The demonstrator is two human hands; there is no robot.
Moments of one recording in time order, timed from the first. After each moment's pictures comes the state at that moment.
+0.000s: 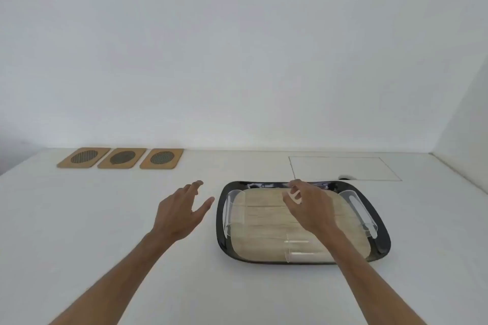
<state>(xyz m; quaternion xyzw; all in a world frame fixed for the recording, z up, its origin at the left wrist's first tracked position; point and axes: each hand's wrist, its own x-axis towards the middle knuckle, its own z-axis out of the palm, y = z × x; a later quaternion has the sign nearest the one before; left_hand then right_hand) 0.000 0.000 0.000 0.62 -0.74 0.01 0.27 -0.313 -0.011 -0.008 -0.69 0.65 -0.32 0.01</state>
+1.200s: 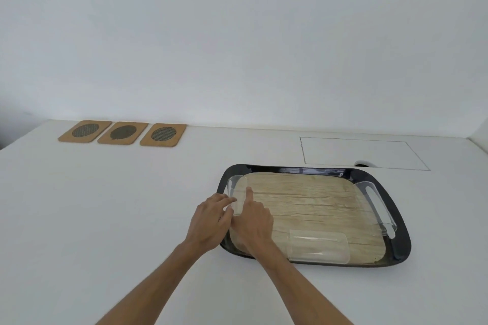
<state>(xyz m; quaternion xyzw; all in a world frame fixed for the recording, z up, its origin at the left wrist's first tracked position) -0.068 -0.010 -0.064 0.60 -0.72 -0.18 0.29 -0.185 -0.028 -0.077 -0.65 0.71 -0.20 0.18</state>
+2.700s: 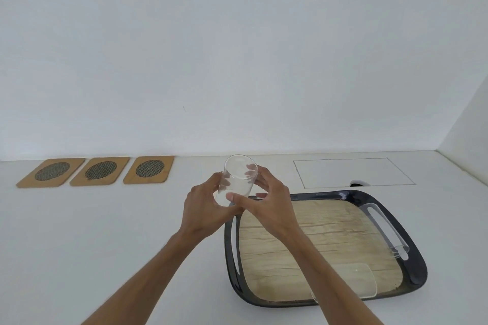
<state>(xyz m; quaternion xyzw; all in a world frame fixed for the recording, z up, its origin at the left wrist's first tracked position) -0.023 -0.093 0.018 0.52 -0.71 -0.19 0.44 -0.185 -0.067 0.037 -0.60 0.52 -0.51 0.34</state>
